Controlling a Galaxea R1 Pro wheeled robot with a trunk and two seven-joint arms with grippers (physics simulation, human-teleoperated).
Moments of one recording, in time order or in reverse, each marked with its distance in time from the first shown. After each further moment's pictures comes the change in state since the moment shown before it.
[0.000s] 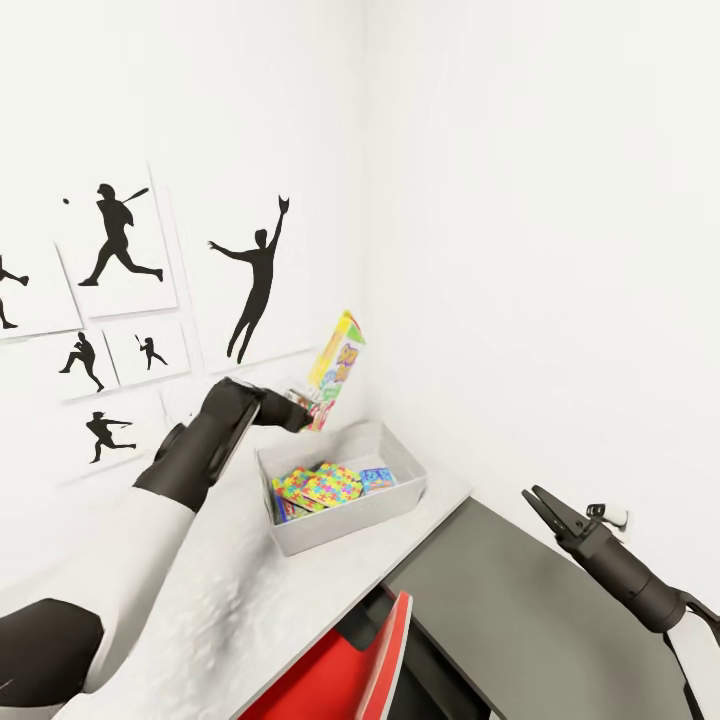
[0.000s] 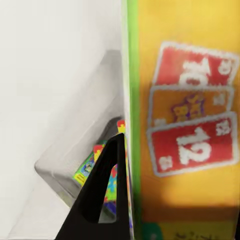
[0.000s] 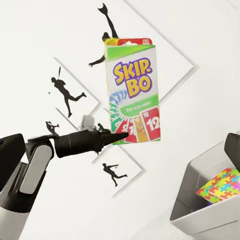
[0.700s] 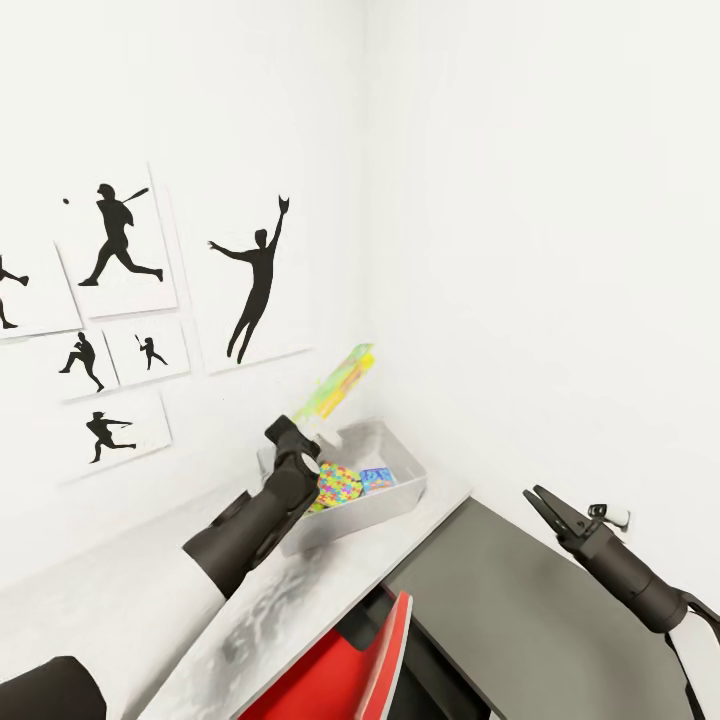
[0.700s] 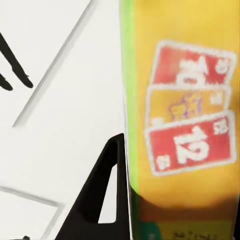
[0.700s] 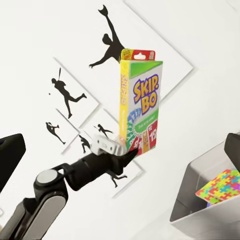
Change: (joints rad) left arm 0.168 -0.056 -0.360 -0.008 -0.003 -0.053 0.794; right arm 0.000 -0.001 -0.005 0.001 -0.001 0.000 0.003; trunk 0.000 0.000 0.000
